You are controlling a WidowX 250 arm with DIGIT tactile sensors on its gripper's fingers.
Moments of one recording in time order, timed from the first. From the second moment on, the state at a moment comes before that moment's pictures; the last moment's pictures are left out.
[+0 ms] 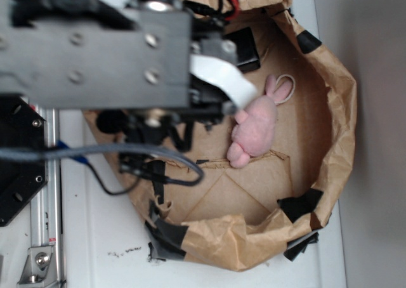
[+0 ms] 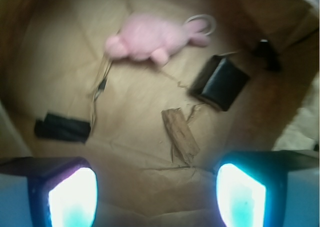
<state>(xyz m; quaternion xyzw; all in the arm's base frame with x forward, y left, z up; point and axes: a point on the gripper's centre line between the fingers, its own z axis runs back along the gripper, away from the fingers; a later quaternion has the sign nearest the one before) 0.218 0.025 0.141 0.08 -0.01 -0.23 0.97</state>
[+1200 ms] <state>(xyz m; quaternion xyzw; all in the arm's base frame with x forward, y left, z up) 0.243 0.055 0.082 0.07 0.03 -0.27 0.96</state>
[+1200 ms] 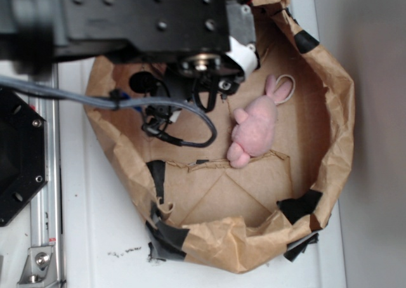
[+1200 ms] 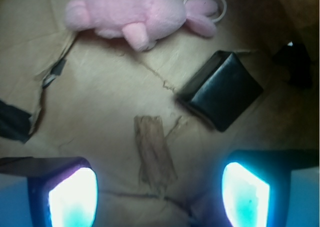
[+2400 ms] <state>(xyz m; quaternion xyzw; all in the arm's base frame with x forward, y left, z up) 0.225 0.056 0.028 0.05 0.03 -0.27 0.96</state>
